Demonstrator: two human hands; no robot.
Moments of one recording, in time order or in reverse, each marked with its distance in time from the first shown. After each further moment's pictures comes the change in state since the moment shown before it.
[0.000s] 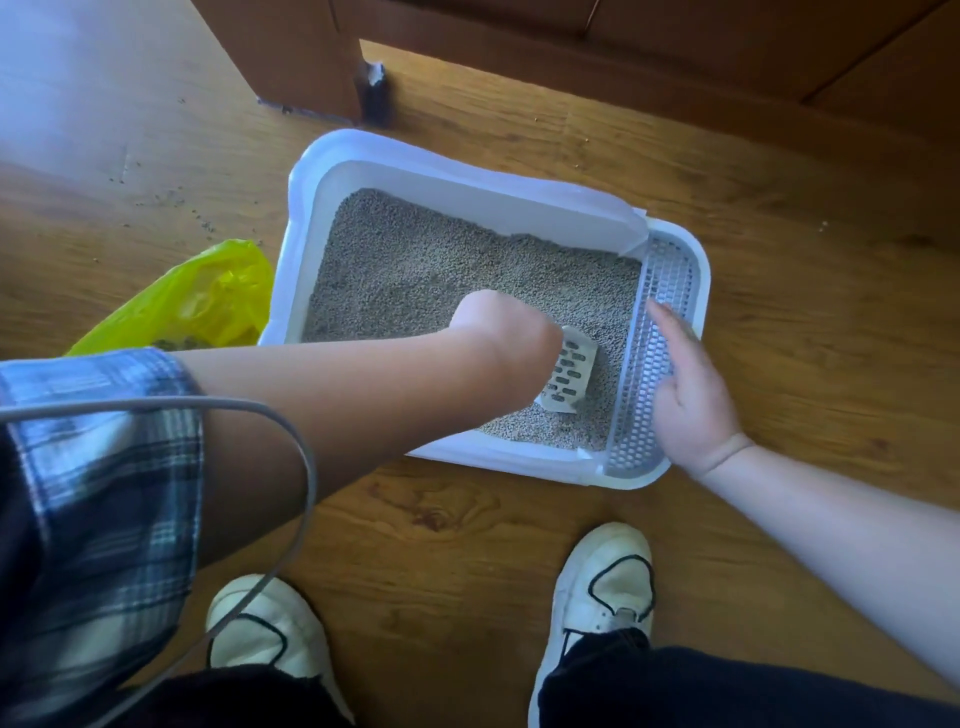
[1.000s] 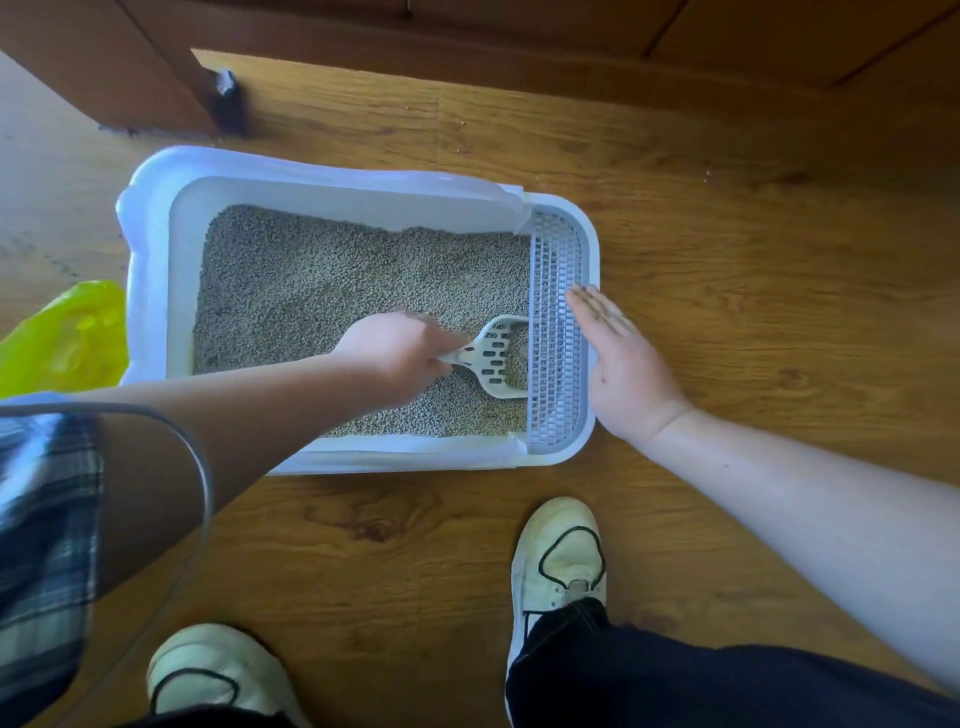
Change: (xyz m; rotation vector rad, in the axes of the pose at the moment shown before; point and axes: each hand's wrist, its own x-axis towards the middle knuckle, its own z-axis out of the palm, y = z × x) left_hand 0.040 -0.010 0.070 -0.428 0.170 0.108; right_hand -0.013 0.005 -0.032 -0.207 -0.152 0.063
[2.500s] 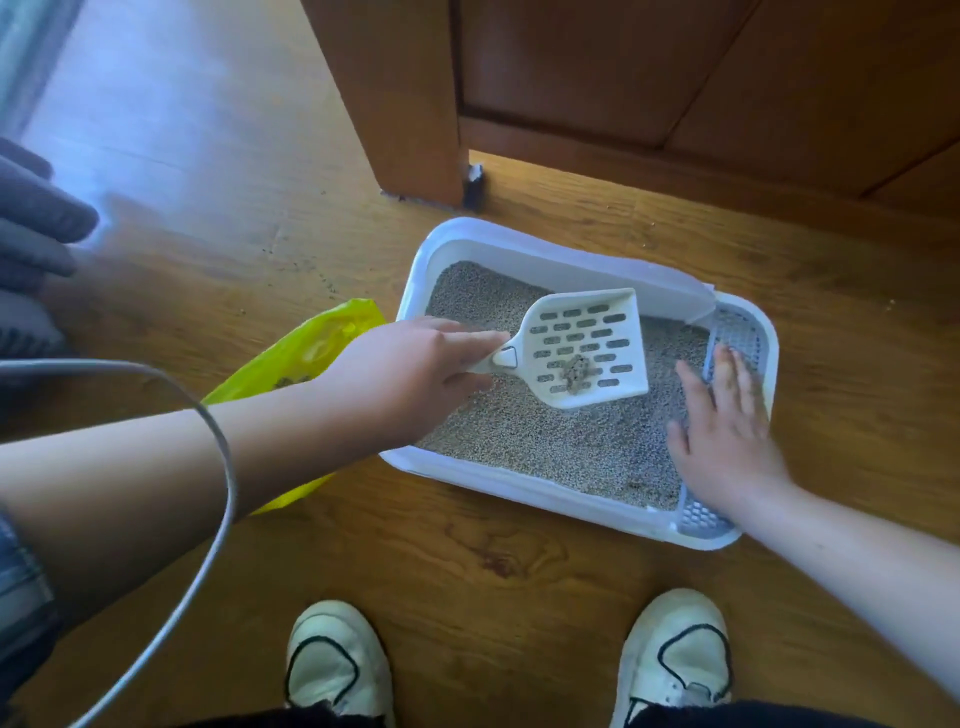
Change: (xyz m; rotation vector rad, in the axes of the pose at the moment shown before) left_hand -0.157 -0.065 -0.089 -0.041 0.416 -0.109; right_hand 0.029 -0.060 0.026 -0.437 -0.055 0.058
